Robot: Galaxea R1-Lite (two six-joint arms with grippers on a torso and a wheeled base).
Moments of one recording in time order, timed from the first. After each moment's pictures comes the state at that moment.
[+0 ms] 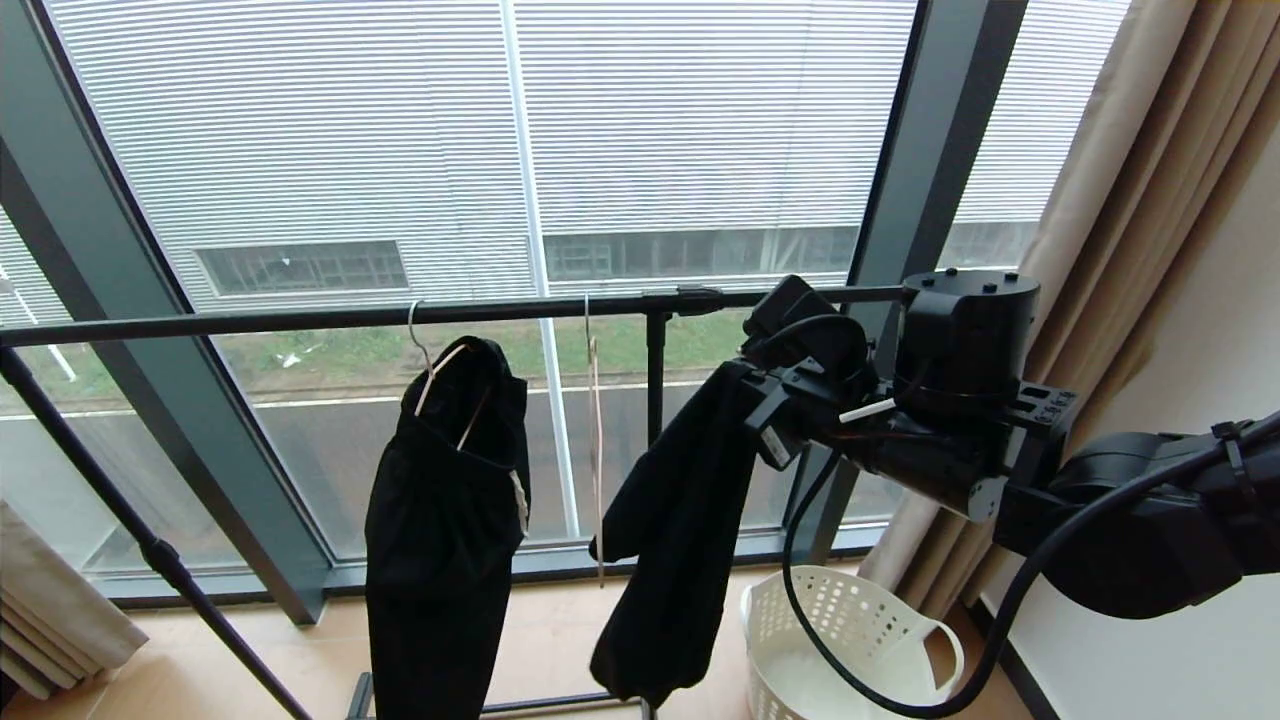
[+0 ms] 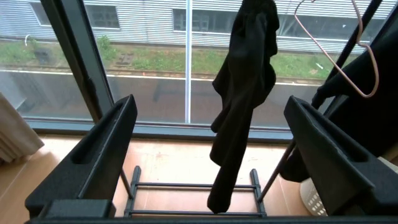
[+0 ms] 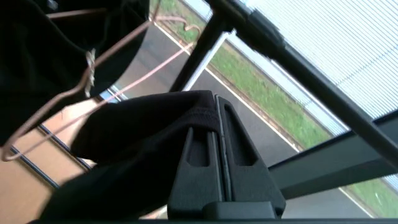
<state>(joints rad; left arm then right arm) -0.01 0.00 -0.02 0.06 0.12 -0.03 0.63 1.85 -0.97 -0.66 -0.11 -0.44</state>
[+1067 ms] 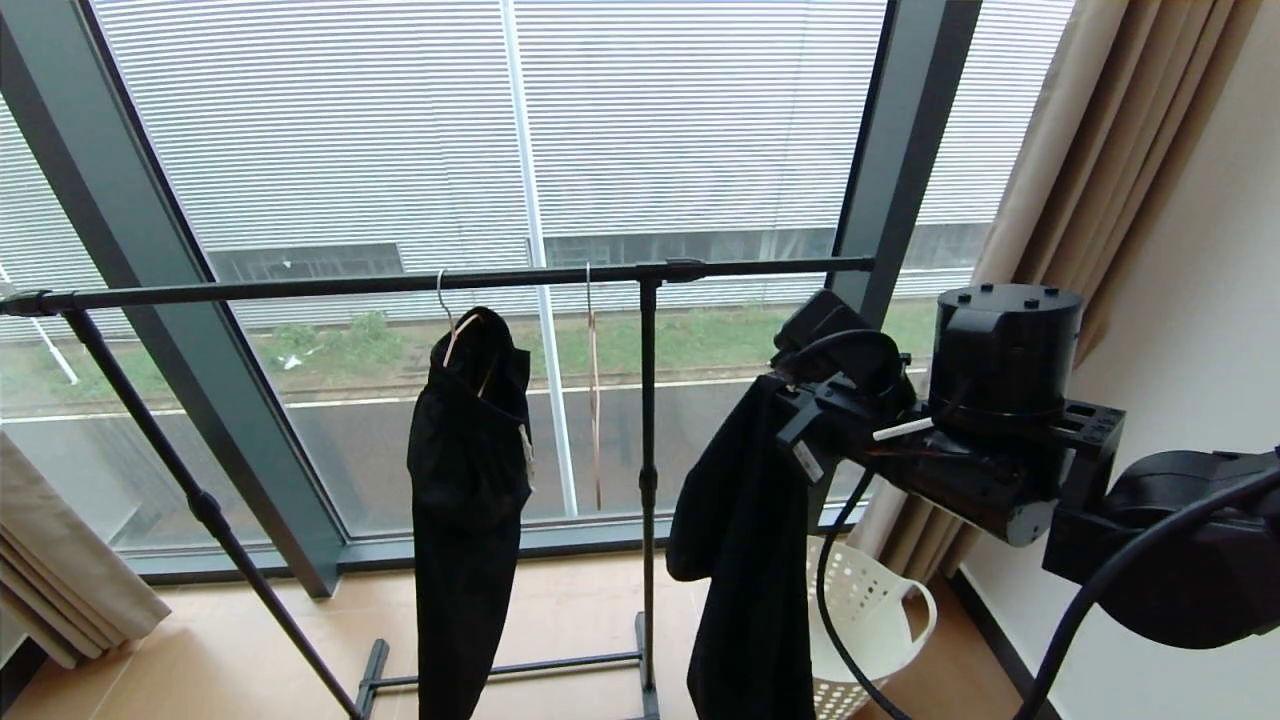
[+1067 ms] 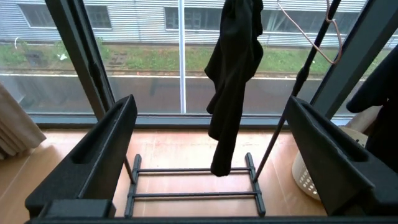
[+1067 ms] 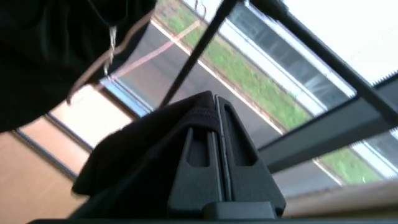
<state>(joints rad) 0.00 0.01 -0.02 0.07 0.08 -0.01 0.62 1.78 -0.88 -0.64 -0.20 -0.43</state>
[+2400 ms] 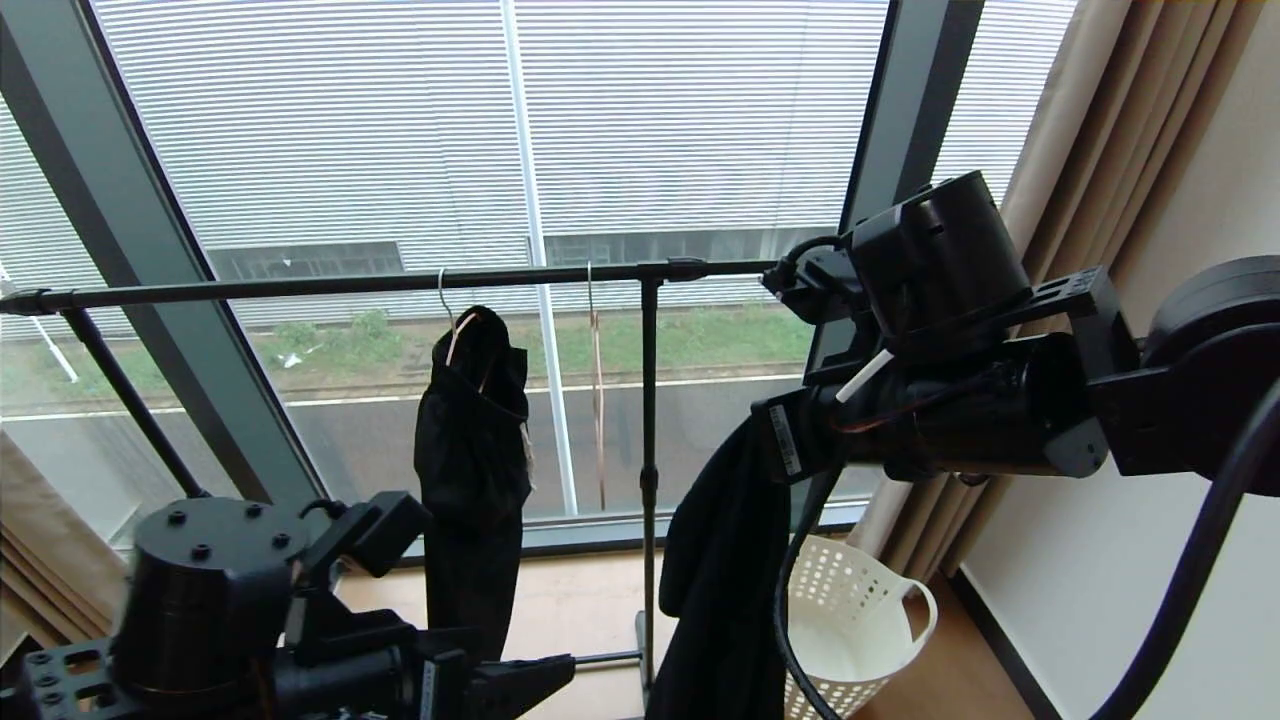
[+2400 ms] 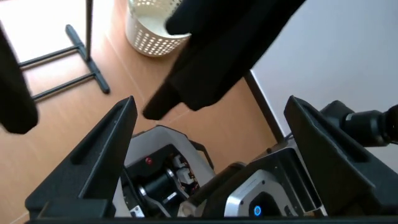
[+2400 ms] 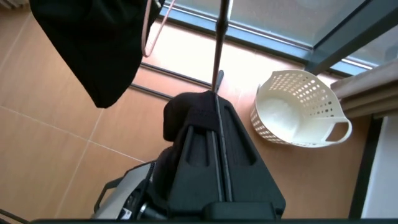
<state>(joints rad) -0.63 1.48 -0.37 -0.50 -0.22 -0.43 0.75 1.77 -1.36 0.28 -0.26 0.26</state>
